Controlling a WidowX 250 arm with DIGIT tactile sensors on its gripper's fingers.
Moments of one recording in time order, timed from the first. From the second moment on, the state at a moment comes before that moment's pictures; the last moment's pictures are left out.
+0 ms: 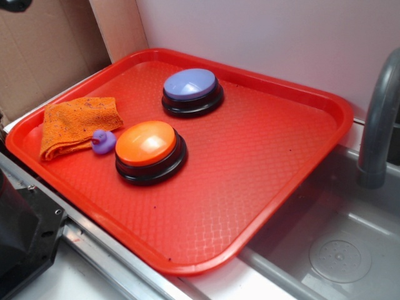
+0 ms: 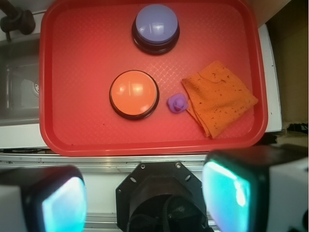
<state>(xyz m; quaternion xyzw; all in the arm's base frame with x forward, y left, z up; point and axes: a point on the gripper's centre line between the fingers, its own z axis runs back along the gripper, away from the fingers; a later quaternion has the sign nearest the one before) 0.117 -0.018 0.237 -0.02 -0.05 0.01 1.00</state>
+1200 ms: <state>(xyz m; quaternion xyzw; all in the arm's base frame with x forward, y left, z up) 0.165 0.041 0.120 -0.06 -0.05 0.49 0.87</state>
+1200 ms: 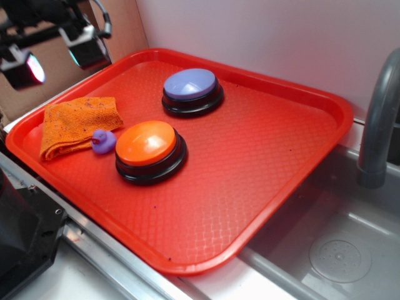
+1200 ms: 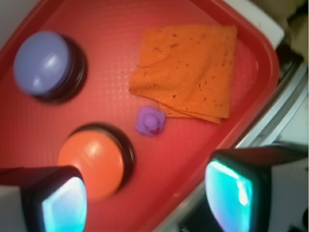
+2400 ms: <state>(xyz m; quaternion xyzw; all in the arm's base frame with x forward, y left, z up) 0.178 0.047 0.026 -0.03 -0.04 0.66 0.75</state>
